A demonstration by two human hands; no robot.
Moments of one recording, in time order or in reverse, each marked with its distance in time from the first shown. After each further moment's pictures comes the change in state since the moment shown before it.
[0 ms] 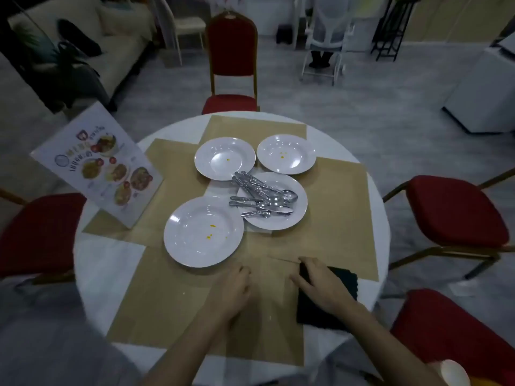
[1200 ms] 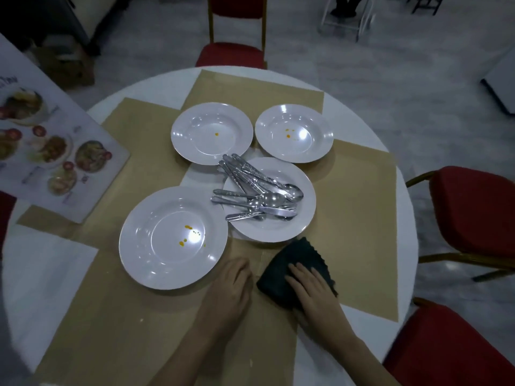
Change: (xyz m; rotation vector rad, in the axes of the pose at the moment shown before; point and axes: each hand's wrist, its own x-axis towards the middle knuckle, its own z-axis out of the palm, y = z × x) left_hand 0.085 -0.020 0.080 -0.183 0.341 0.078; right_hand 0.076 0.082 0.050 -0.394 0.249 -0.459
